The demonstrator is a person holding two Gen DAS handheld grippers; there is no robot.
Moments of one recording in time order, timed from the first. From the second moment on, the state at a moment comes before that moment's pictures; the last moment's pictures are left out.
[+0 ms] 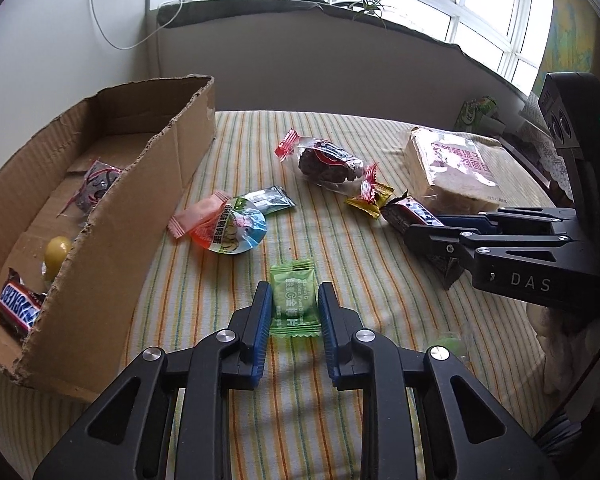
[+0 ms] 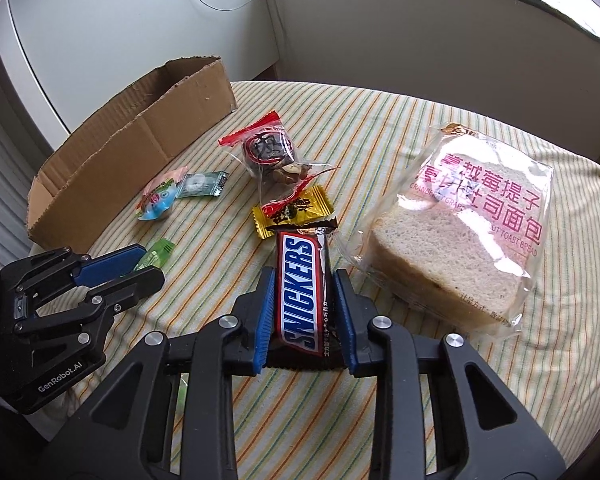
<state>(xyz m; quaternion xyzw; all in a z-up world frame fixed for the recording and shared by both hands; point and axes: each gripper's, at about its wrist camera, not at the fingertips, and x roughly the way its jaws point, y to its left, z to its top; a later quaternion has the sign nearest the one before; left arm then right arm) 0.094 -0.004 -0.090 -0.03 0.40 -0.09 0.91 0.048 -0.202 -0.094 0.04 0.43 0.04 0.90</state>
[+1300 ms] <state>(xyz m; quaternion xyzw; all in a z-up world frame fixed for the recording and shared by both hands) 0.081 0.111 -0.007 -0.14 0.28 -0.02 0.95 0.105 -0.087 0.000 0.03 0.34 0.13 0.93</state>
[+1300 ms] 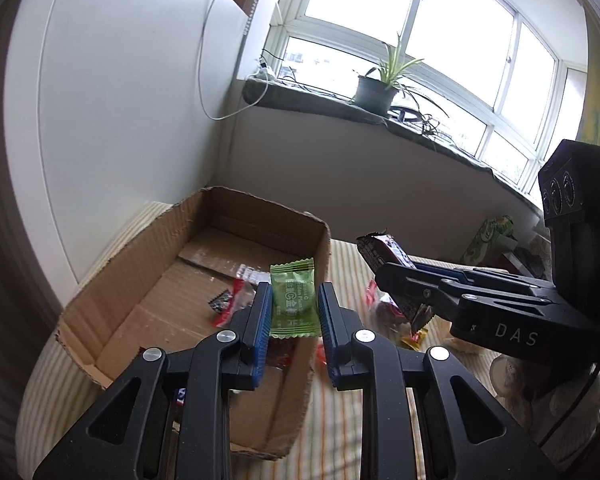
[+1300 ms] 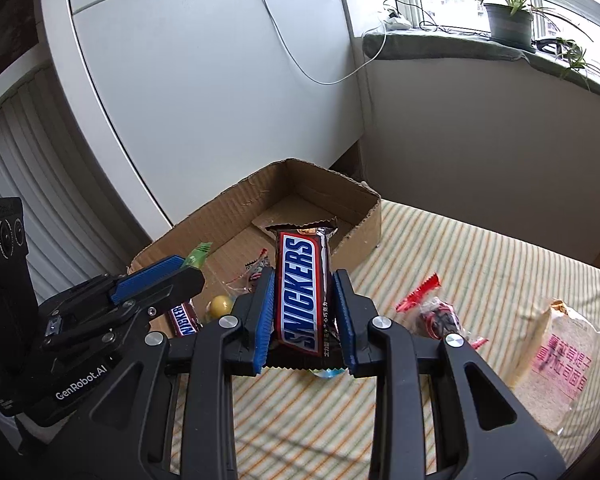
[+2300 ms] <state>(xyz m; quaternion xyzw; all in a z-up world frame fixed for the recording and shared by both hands) 0.081 0.159 -0.026 -0.13 0.29 0.06 0.95 0.166 -0.032 -0.030 0.04 0.37 0.12 0.92</state>
